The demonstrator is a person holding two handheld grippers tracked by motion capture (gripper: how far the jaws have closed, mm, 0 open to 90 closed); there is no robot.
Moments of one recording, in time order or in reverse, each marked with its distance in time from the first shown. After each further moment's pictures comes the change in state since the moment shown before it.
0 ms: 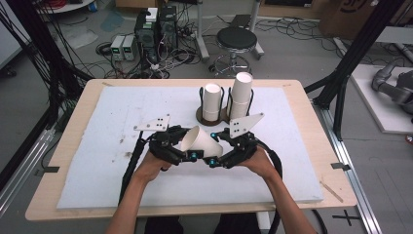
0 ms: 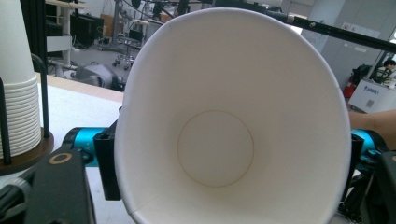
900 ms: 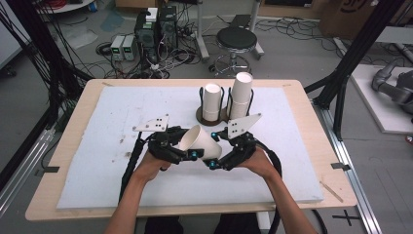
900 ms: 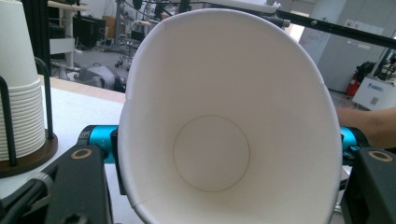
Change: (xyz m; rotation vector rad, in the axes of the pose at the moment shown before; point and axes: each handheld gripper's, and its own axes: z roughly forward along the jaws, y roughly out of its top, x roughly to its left) left arm -0.002 0.001 -0.002 0.003 0.005 0.019; right arm -0.001 -0.001 0.003 0.031 -0.005 0.006
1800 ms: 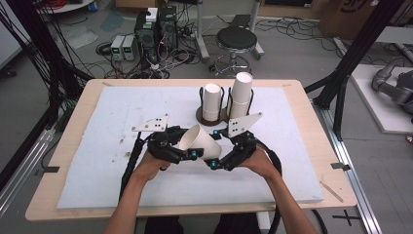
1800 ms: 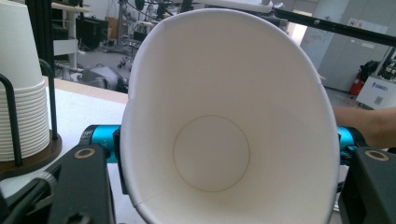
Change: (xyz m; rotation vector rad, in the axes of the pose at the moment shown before) left arm -0.001 0.001 -0.001 -0.002 0.013 0.008; right arm -0.001 0.000 -0.001 0.001 -0.018 0.020
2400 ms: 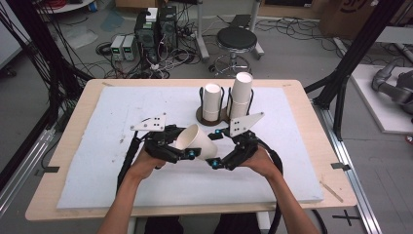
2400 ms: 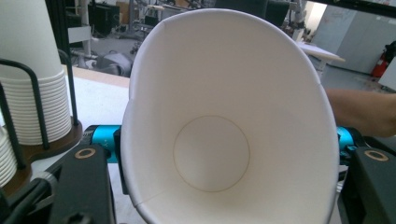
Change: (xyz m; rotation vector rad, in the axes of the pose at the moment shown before) left arm -0.003 0.009 -0.010 0.082 0.061 0.032; right arm -0.001 -0.001 -0.004 0.001 -0.015 0.008
